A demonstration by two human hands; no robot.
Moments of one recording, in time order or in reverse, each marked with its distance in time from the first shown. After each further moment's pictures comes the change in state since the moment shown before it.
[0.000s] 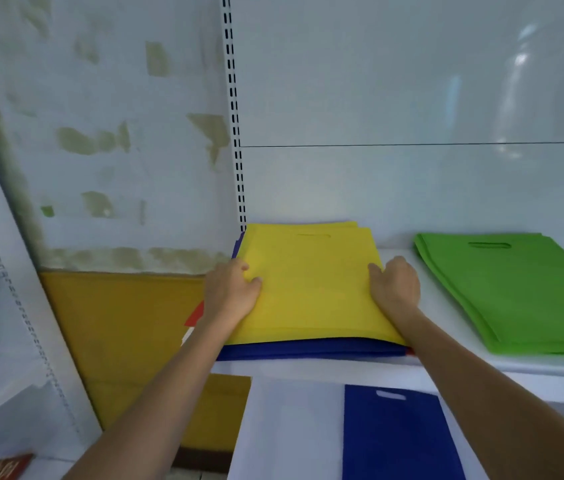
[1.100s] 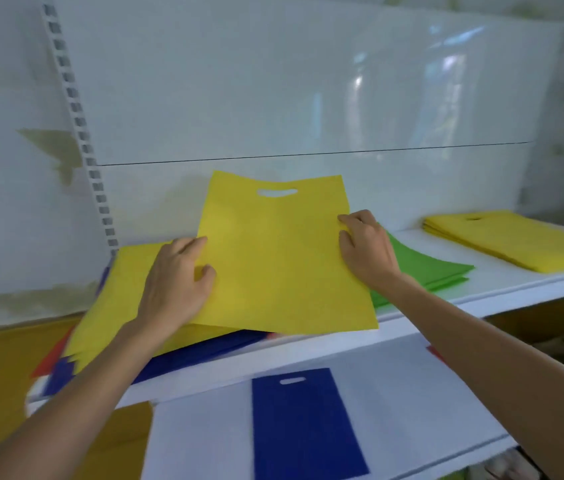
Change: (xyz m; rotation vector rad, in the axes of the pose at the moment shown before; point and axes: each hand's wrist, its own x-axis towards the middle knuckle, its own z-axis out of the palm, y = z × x) left_hand -0.040 0.105 -0.017 -0.073 -0.007 0.485; right_hand -0.013 0.056 -0.157 -0.183 0.262 -0.394
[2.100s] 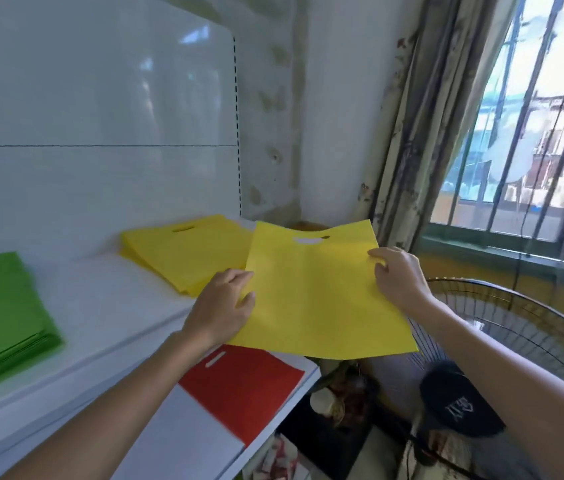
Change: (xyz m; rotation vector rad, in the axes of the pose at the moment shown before) left_hand 0.003 0.520 0.334 -0.408 -0.472 0.597; right_hand -0.116 0.471 -0.348 -0.335 0.168 0.600
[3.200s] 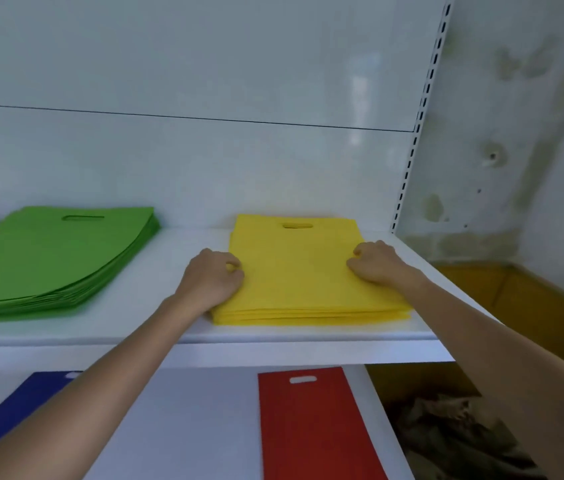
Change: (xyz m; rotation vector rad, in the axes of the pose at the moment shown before) left_hand 0.082 -0.084 -0.005 0.228 0.301 -0.959; right_hand 0.239 -0.087 0.252 -0.087 -0.798 -0.542
